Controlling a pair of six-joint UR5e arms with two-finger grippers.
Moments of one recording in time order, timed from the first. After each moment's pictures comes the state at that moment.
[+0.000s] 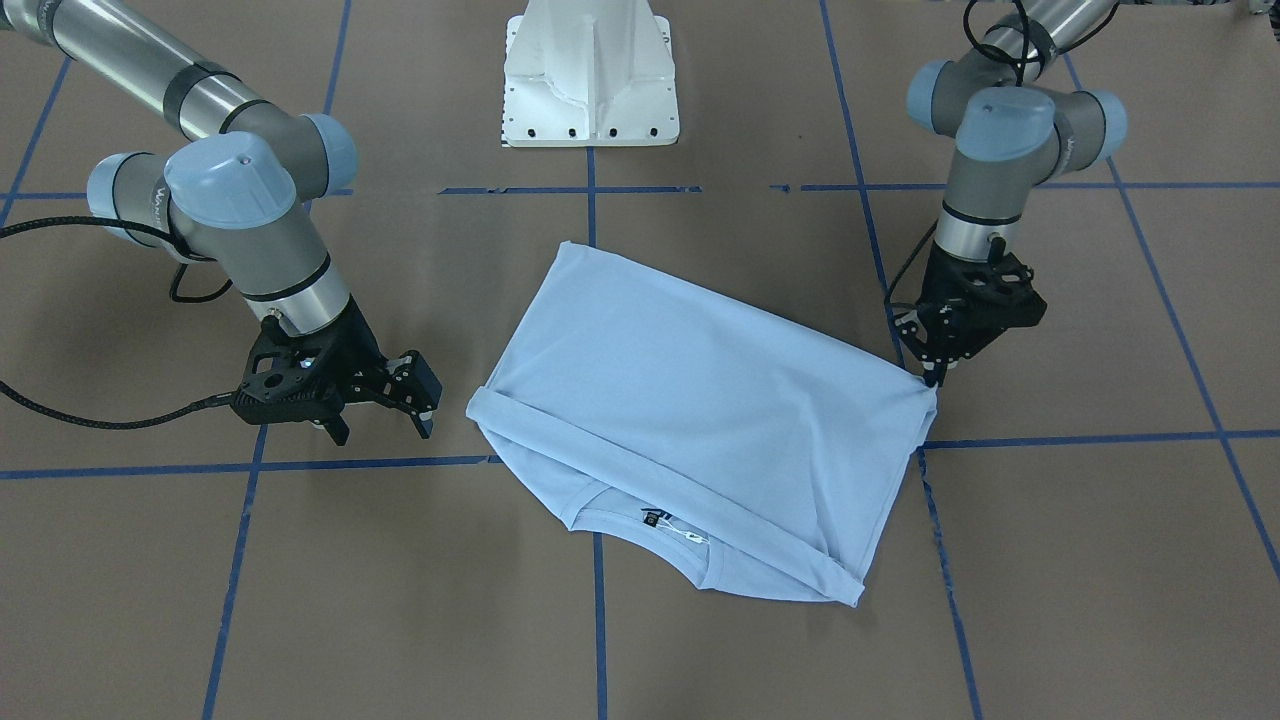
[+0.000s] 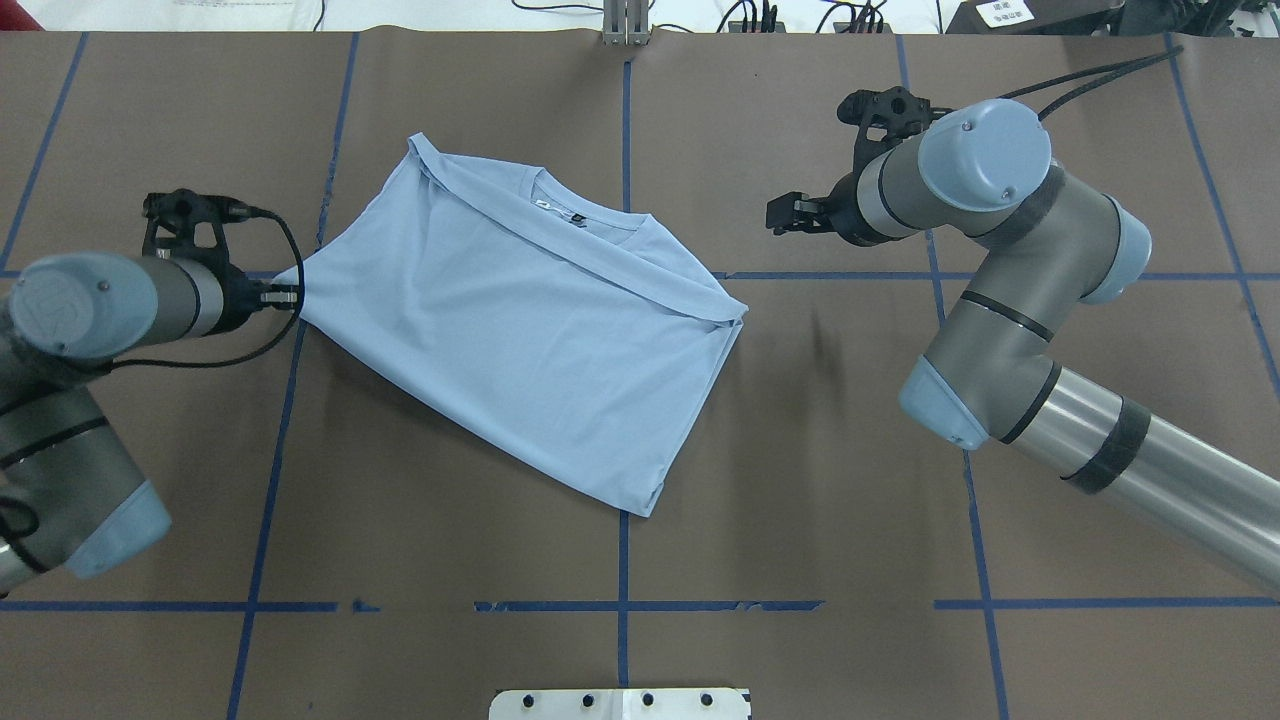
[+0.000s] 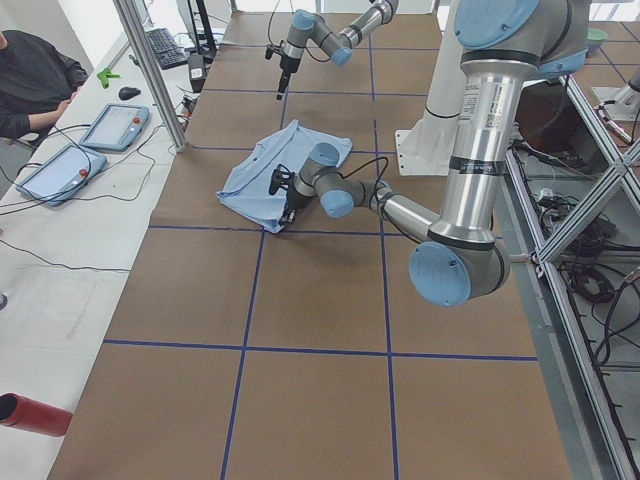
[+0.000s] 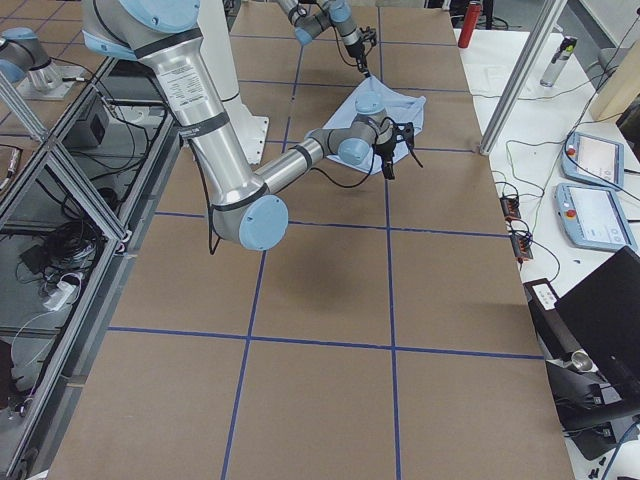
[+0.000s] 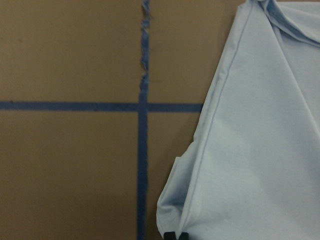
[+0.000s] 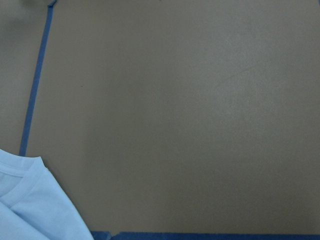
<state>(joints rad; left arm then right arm) -0.73 -1.78 -1.68 -2.10 -1.59 -1.03 0.76 -1.07 1.57 -1.11 1.83 1.15</state>
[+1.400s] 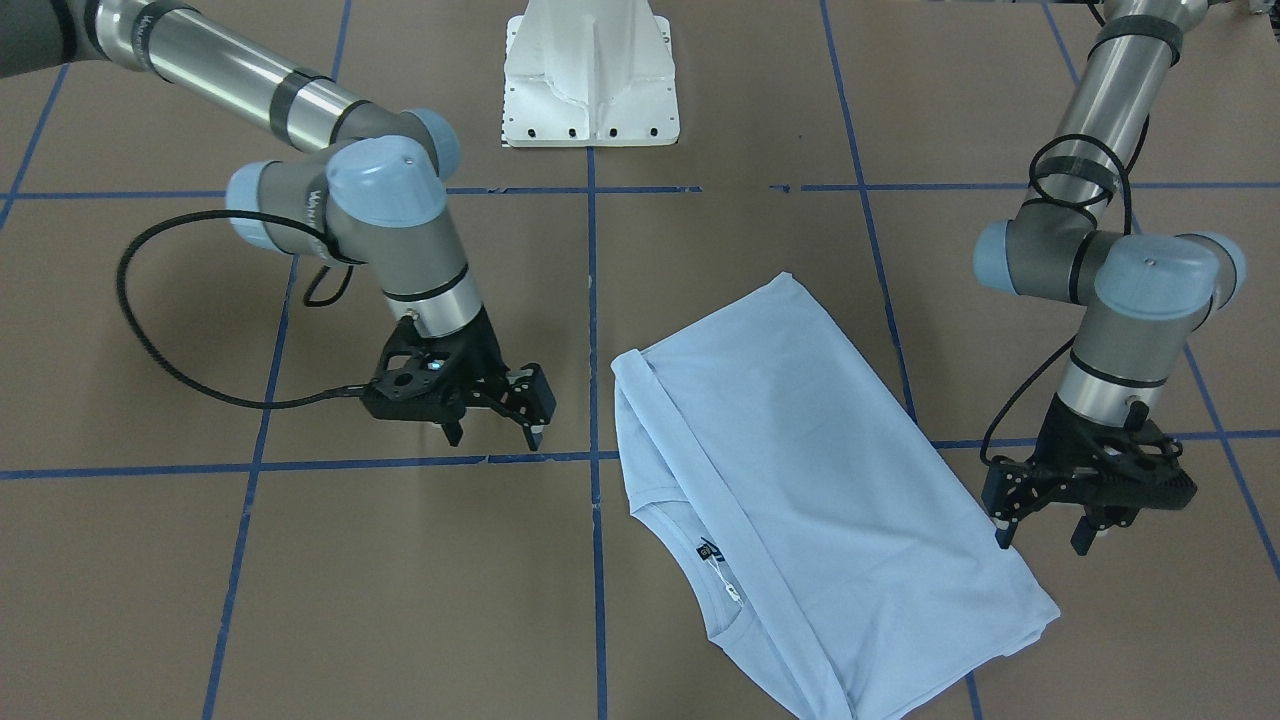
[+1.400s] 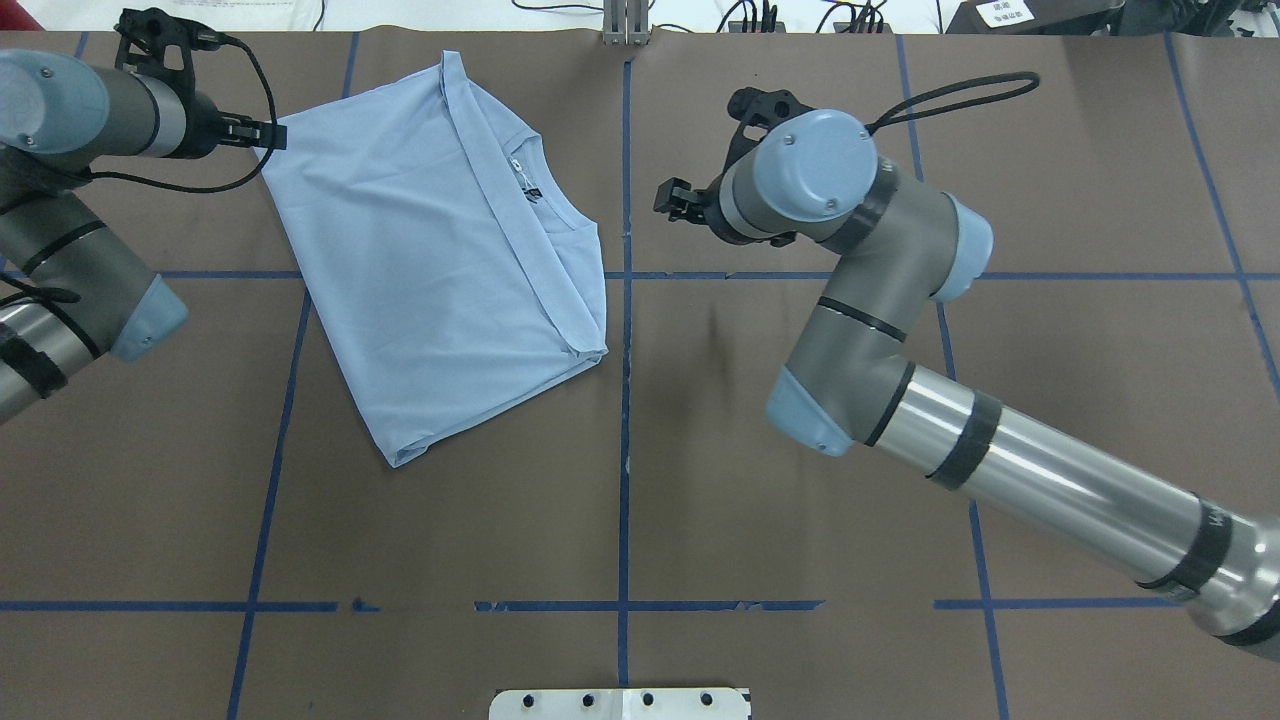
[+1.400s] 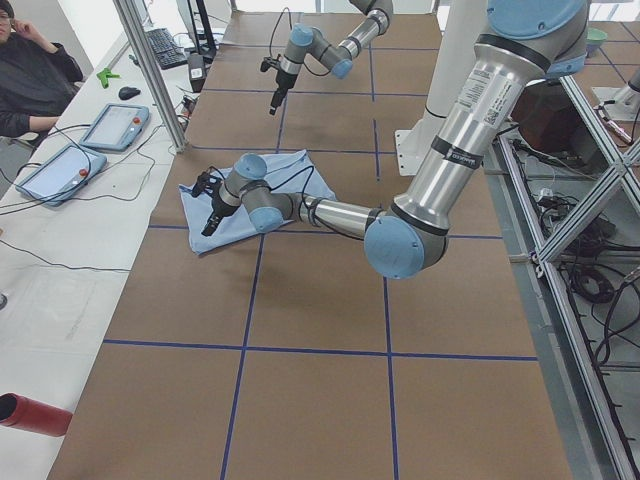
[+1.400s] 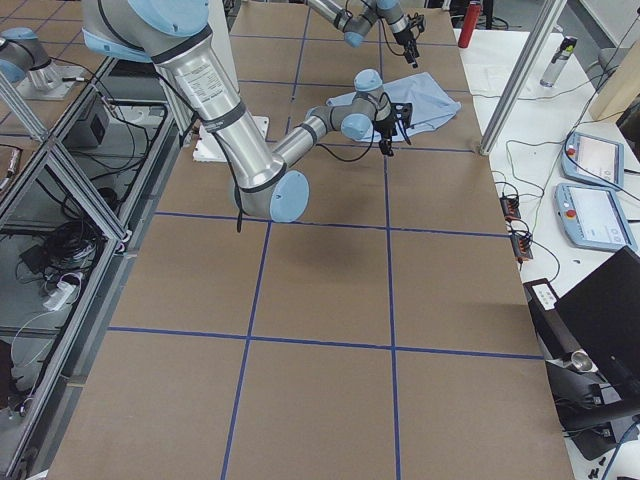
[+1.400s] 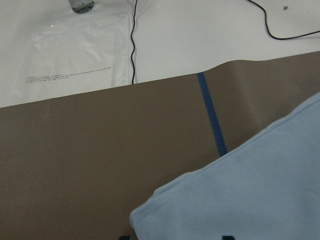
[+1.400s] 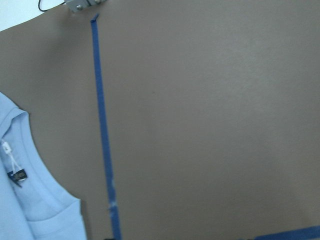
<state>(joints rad) -0.98 -1.99 -1.30 -2.41 -1.76 -0.77 0.64 -0.81 1.39 -1.17 1.68 1.43</state>
